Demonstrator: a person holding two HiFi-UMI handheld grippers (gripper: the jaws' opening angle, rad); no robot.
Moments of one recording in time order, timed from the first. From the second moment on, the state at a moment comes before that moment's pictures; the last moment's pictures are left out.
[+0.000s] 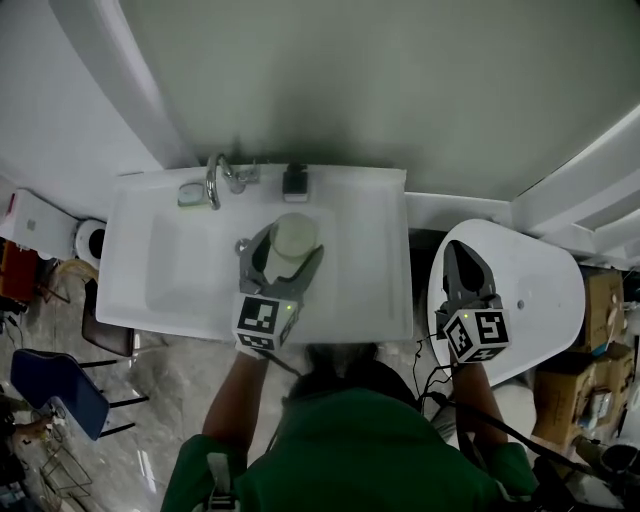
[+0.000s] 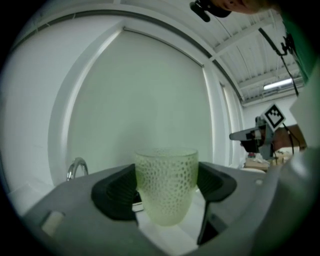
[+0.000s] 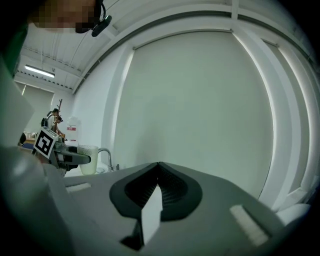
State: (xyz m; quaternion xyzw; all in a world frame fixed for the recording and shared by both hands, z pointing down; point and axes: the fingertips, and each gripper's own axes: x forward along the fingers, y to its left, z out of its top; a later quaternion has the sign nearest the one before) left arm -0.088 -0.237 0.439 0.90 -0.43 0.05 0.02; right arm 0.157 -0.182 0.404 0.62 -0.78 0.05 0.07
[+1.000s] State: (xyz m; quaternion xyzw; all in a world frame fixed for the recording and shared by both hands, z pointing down) left arm 0.012 -0.350 0.529 0.89 -0.44 0.12 0.00; right arm 0.216 -0.300 0.477 0.57 -0.81 0.11 0.06
